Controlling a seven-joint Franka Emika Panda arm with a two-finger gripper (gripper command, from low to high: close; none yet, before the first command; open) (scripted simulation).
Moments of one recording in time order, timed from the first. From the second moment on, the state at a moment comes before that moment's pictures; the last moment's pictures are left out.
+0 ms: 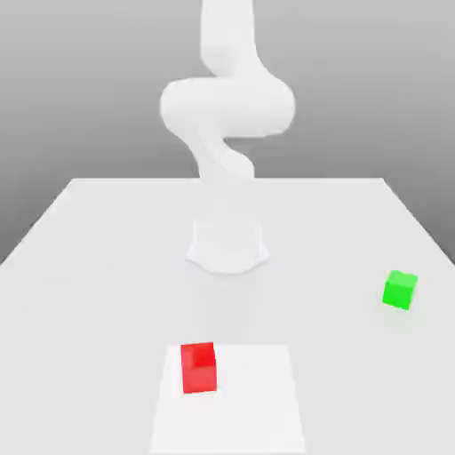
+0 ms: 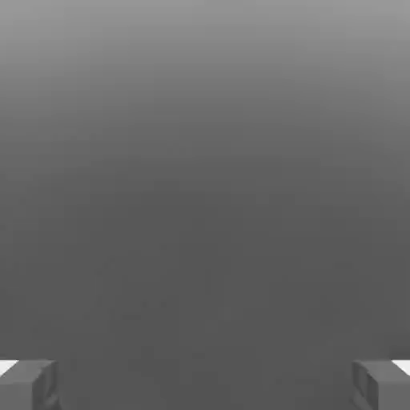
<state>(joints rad) -0.03 -0.75 0.04 -2.33 -0.05 2.33 0.82</state>
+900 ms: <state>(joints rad) -0.23 -0.12 0.10 -2.66 -0.31 2.64 0.82</state>
